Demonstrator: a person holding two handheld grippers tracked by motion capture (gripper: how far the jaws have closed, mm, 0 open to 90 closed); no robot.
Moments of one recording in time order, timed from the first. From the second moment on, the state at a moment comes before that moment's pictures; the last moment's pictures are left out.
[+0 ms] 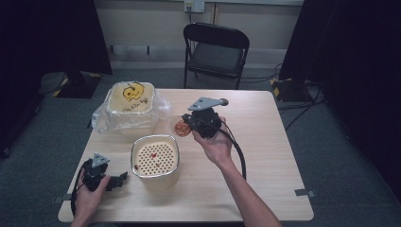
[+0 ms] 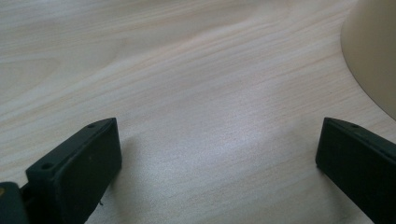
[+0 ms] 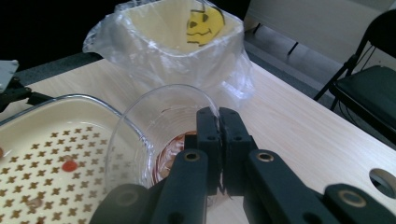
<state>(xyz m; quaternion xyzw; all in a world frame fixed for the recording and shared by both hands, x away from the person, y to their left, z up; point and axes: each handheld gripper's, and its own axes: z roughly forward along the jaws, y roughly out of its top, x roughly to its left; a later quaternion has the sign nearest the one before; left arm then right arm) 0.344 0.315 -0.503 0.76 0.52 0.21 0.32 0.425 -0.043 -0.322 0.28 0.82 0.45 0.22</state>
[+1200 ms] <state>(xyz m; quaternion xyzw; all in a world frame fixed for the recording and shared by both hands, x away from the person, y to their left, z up) 0.344 0.315 -0.503 0.76 0.52 0.21 0.32 0.348 0.041 -0.352 0.09 0.80 0.33 0.50</state>
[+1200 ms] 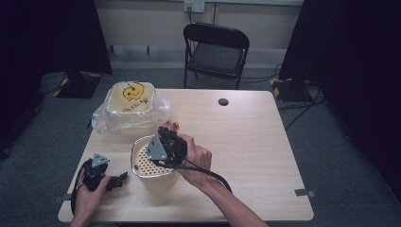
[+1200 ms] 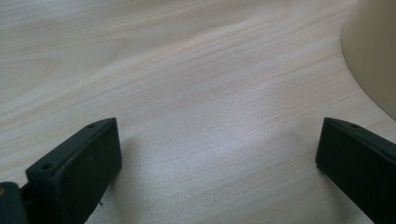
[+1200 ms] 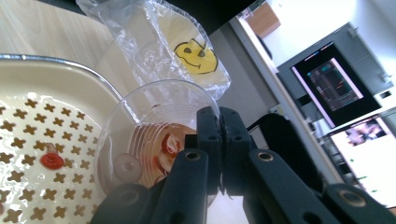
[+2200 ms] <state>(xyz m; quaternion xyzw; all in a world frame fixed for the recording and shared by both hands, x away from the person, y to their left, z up) 0.344 0.315 -0.503 0.76 0.52 0.21 0.32 0.333 0.058 -0.377 0.00 0.75 0.26 0.60</state>
